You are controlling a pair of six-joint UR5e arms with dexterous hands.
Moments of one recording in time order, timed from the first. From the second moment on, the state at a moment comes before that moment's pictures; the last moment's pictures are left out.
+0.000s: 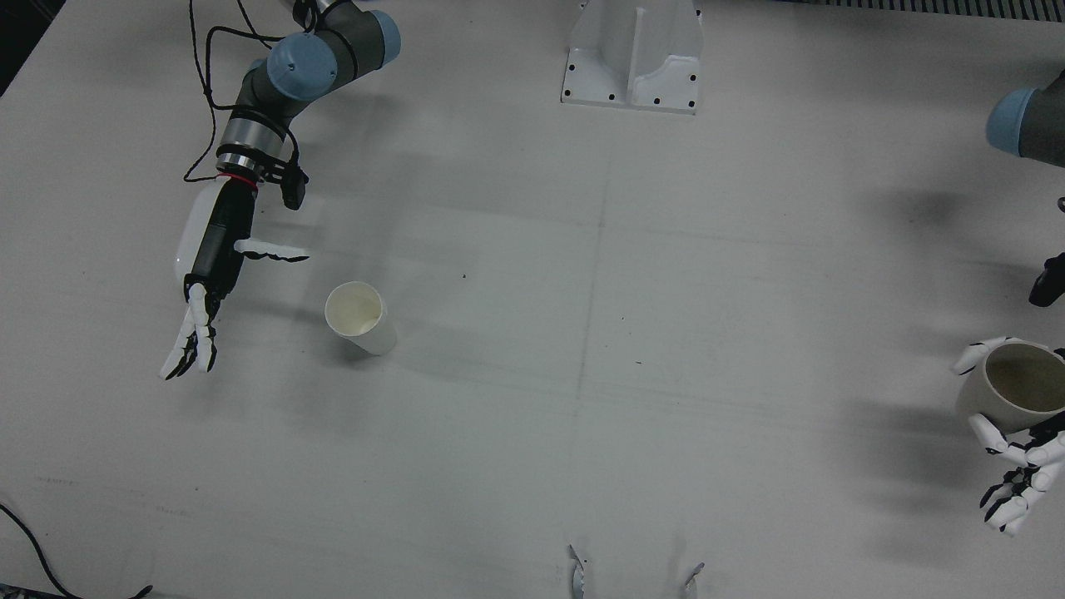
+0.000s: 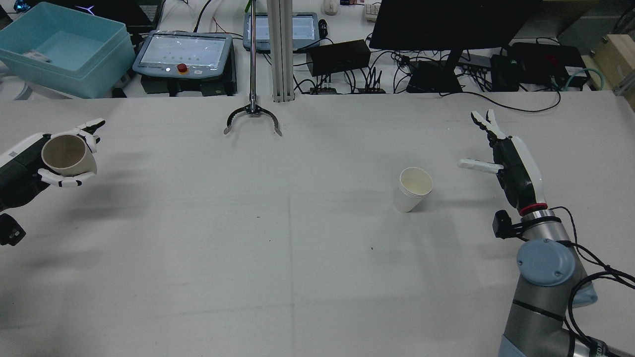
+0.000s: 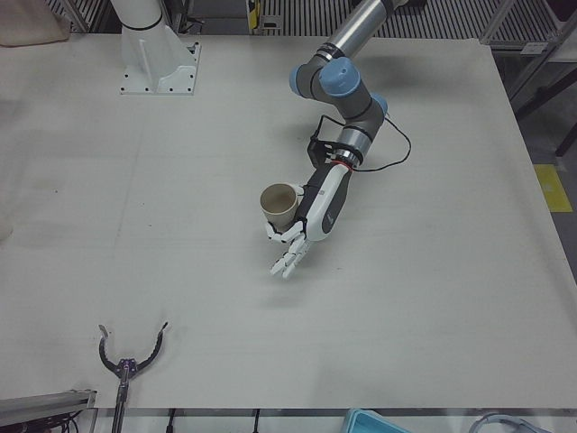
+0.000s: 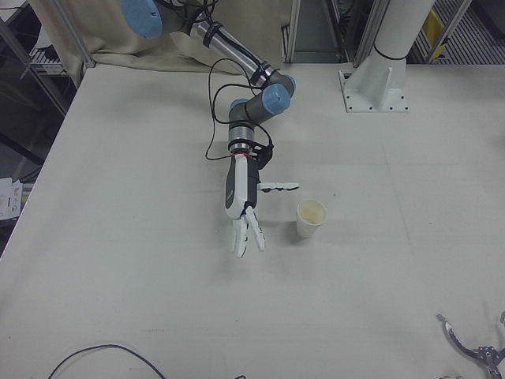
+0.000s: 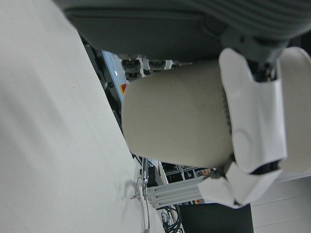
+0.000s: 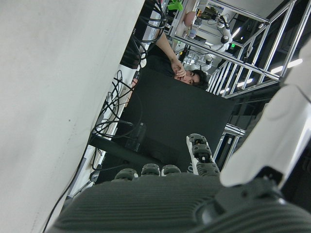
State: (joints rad) left arm -0.83 -1.60 -1.77 0.01 1.27 0.41; right arm 0.54 -1.42 1.72 -3.50 -0.58 -0.32
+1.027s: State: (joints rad) left arm -0.83 -1.58 -1.80 0.01 1.26 0.41; right arm 0.45 -1.32 1.66 -3.49 -0.57 -0.39
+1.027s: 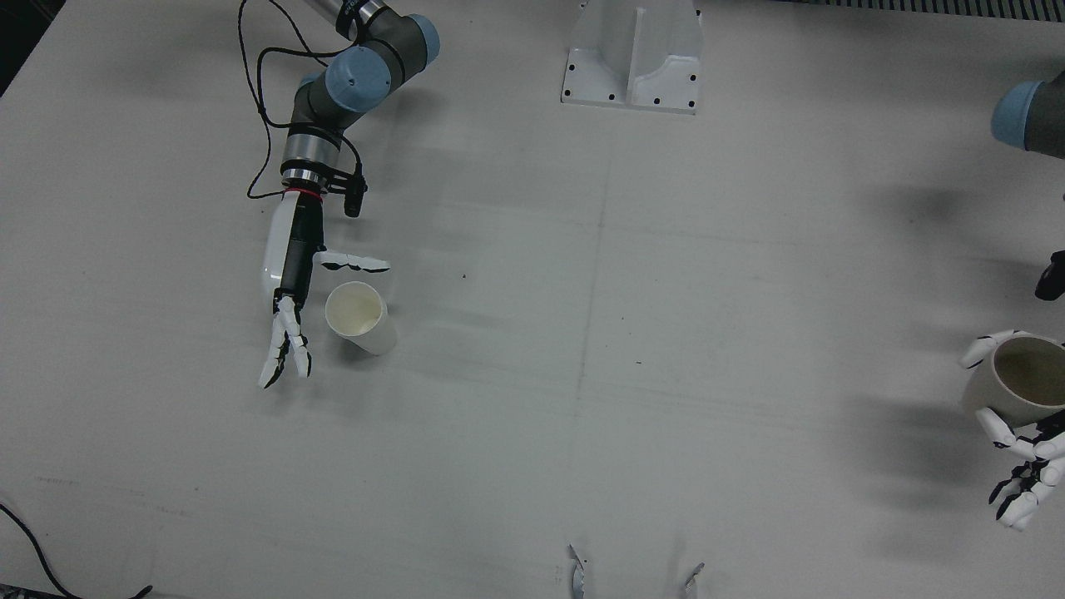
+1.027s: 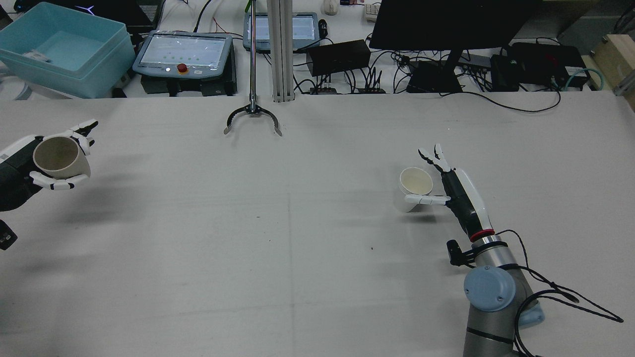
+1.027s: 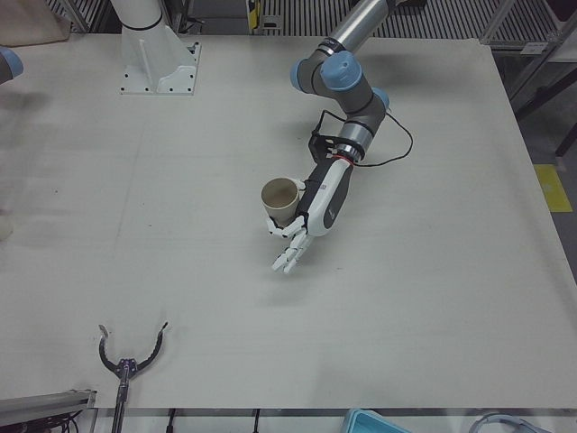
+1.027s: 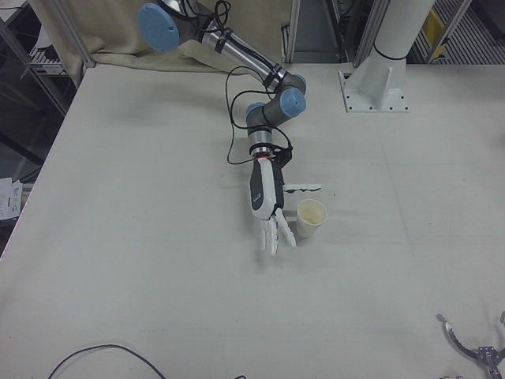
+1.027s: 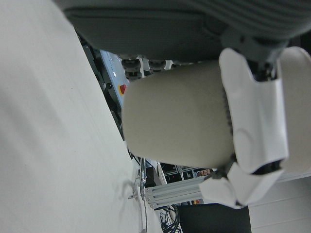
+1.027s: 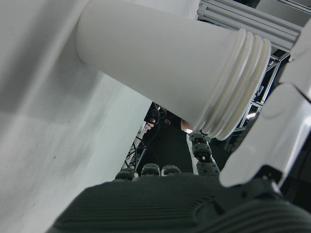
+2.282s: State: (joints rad) left arm -0.83 -1.56 -1.80 0.01 1.26 0.41; right arm 0.44 -1.27 1.62 -3.45 -0.57 -0.41
